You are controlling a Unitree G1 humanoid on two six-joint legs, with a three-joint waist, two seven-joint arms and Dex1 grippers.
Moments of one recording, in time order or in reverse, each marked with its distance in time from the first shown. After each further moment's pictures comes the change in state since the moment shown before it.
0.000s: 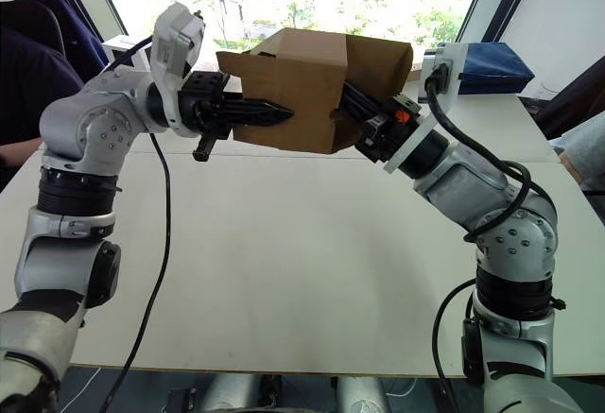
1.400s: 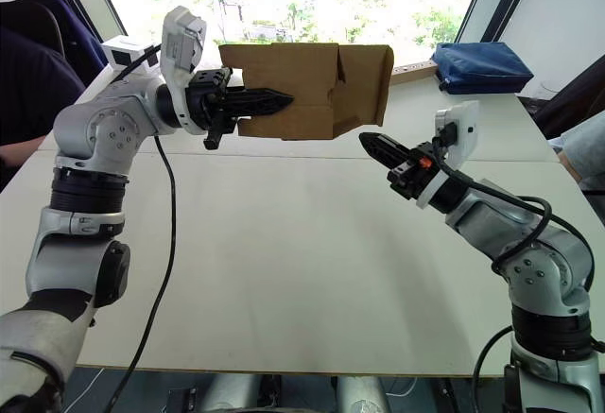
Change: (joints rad) left arm -0.021 -0.043 0.039 0.118 0.004 -0.002 0.074; right arm 0.223 -0.141 -0.039 0.013 -0.199 -0.024 0.154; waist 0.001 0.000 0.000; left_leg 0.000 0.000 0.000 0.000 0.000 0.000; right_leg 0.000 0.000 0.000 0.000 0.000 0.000
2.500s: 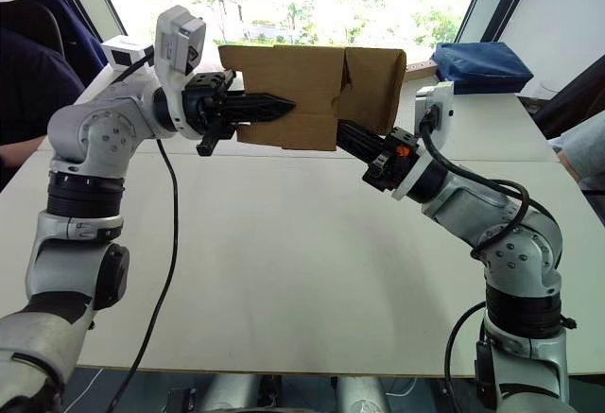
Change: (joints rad) left arm 0.019 0.002 0.011 -0.079 -0.055 0.068 -0.015; right arm -0.104 0.086 0.033 0.002 0.095 0.059 0.066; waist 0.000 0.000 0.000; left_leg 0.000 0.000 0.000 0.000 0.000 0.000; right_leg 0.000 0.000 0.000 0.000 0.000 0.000
